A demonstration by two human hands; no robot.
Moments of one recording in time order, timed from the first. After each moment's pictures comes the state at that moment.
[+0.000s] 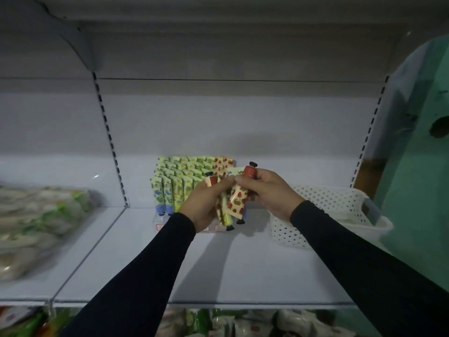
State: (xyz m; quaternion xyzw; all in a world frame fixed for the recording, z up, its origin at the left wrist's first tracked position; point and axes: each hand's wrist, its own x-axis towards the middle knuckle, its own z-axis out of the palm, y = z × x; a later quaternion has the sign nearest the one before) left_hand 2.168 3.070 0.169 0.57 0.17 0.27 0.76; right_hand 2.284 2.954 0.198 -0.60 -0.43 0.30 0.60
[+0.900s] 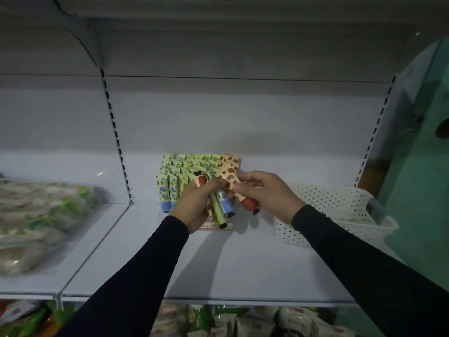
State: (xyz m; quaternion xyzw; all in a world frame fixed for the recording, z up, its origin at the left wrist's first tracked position) left_hand 2.143 3.080 0.164 0.54 0.13 0.32 0.76; right_hand 2.274 2.958 0.188 -0.65 -0.47 0.22 0.56
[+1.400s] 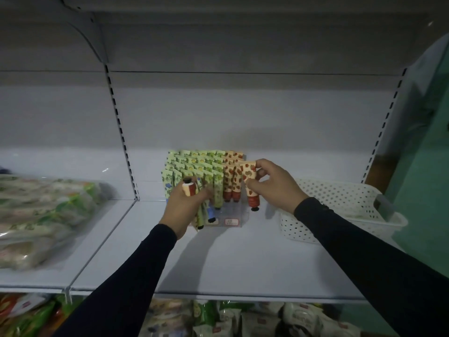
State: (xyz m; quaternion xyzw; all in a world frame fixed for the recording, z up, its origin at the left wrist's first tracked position) left_hand 2.115 3.101 0.142 0.68 0.25 0.40 0.56; right_hand 2.288 2.966 0.186 -0.73 -0.50 0.06 0.47
